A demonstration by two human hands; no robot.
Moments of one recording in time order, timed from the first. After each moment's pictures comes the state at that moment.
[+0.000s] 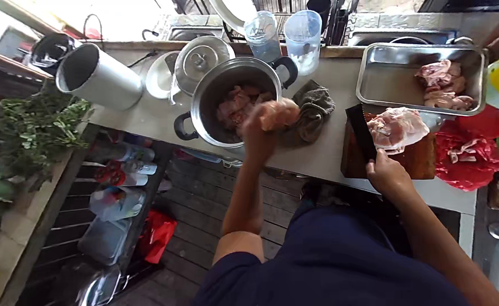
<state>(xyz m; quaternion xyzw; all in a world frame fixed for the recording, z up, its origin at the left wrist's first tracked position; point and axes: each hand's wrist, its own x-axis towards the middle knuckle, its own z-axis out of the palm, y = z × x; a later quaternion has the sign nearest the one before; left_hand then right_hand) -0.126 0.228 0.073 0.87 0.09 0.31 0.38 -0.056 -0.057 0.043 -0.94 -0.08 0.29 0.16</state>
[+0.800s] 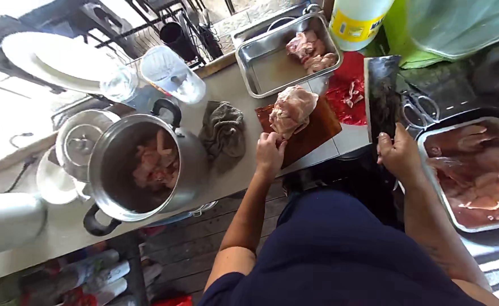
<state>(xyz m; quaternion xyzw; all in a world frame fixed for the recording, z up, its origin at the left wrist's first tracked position) -0.066 0.063 -0.009 0.95 -0.05 -0.04 0.29 -0.124 -0.240 0.018 -0.89 0.17 0.03 0.42</state>
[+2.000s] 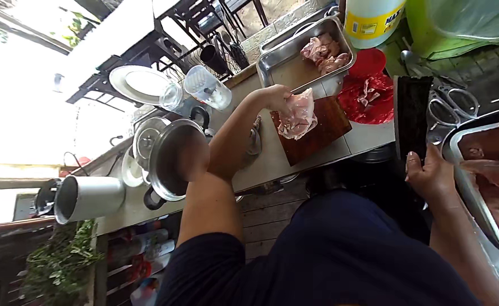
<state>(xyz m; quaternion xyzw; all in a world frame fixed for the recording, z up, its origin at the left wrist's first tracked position) 0.114 0.049 0.067 0.89 -0.27 -0.35 0.07 -0.166 -0.266 0.021 -0.91 0.18 0.08 0.36</state>
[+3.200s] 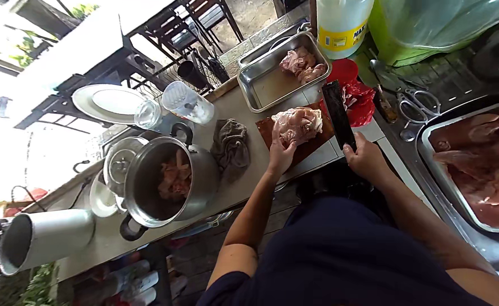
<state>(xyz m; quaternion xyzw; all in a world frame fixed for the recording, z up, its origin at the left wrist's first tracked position) -0.054 0.030 -0.013 0.84 -0.03 -0.10 0.53 -0.119 -0.206 0.018 -0.90 0.11 0.11 0.40</state>
